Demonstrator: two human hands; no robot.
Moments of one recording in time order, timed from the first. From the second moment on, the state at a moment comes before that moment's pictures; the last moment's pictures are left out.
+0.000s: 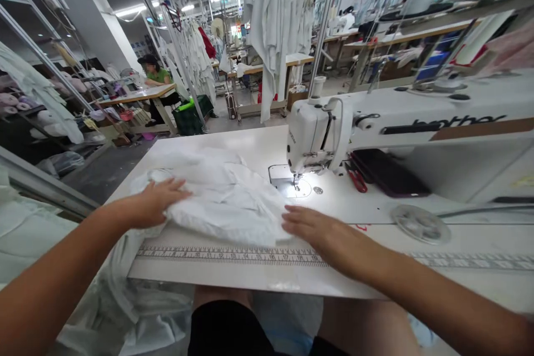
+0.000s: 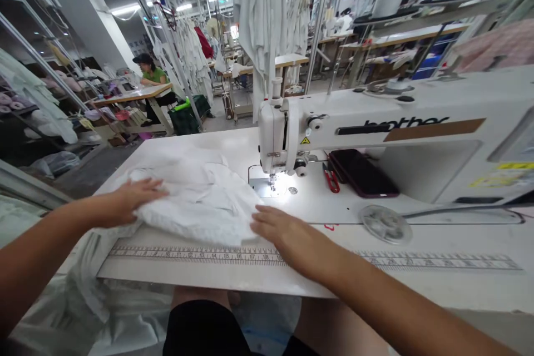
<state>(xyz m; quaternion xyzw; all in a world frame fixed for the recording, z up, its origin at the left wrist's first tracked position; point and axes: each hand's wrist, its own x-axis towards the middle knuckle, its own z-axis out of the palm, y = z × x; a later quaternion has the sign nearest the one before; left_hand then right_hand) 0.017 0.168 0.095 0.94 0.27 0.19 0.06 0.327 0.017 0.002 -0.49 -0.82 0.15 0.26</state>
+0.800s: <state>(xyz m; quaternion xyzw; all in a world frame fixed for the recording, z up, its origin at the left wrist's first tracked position) 0.243 0.218 -0.007 0.97 0.20 0.08 0.08 0.365 0.024 -0.021 -0.58 -0.78 -0.12 0.19</state>
